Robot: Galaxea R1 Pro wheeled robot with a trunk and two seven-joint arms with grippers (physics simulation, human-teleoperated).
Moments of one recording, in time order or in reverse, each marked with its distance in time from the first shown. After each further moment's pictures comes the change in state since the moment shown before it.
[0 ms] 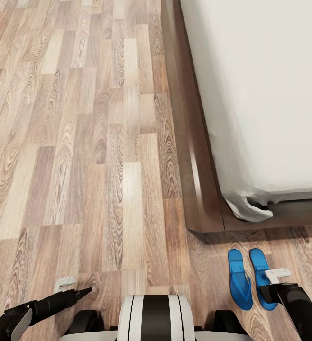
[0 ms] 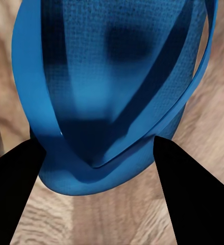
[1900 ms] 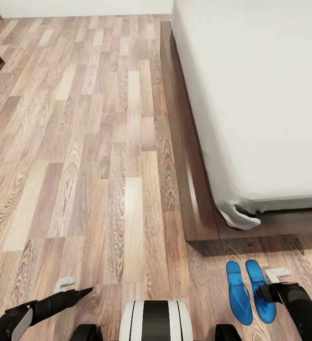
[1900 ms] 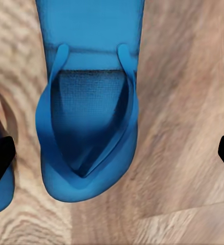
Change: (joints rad) left arm 0.000 -0.002 -0.001 0.000 -0.001 0.002 0.000; right arm 0.001 -0.002 -0.001 -0.009 -0.007 0.001 0.013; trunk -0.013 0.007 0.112
